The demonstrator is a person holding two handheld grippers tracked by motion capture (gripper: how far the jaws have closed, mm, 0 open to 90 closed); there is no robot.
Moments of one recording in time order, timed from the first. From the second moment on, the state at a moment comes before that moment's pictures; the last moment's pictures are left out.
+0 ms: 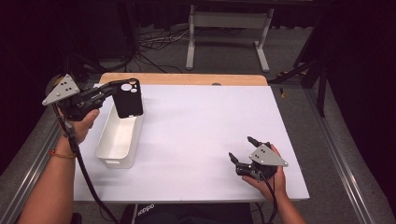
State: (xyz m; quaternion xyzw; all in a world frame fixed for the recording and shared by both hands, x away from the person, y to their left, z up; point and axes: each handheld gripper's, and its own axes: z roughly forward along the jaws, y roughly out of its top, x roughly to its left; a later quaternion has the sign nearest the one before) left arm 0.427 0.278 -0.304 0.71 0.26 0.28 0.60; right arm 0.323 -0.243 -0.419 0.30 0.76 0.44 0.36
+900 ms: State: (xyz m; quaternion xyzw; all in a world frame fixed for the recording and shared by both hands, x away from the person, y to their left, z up) left arm 0.485 0.298 -0.345 0.72 0.27 0.28 0.57; right arm 0.326 -0.234 -0.428 0.31 0.78 0.43 0.34
